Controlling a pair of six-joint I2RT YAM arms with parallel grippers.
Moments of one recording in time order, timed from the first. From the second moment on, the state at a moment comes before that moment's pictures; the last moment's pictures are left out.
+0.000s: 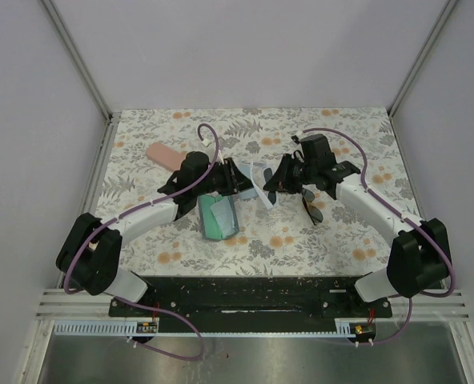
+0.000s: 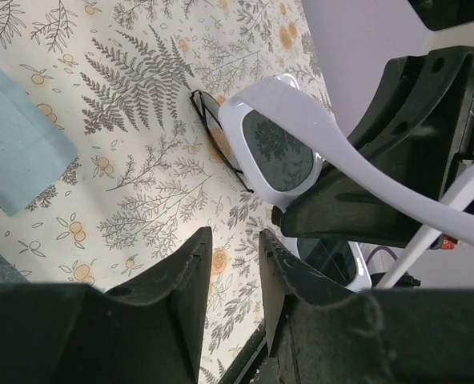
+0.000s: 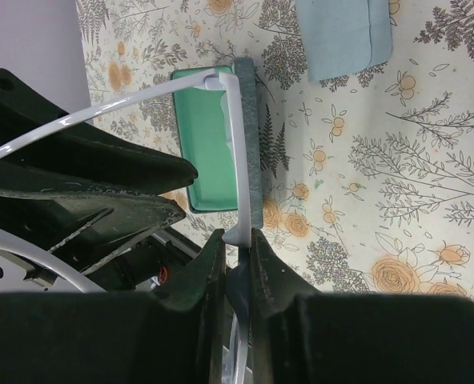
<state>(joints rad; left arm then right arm) -0.58 1.46 0.87 0.23 0.40 -0.78 0.45 1.46 1.12 -0.41 -0.43 0.74</state>
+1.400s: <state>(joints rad) -0.62 1.18 0.65 0.37 0.31 -0.87 0.45 1.48 1.11 -0.39 -0.41 0.80</state>
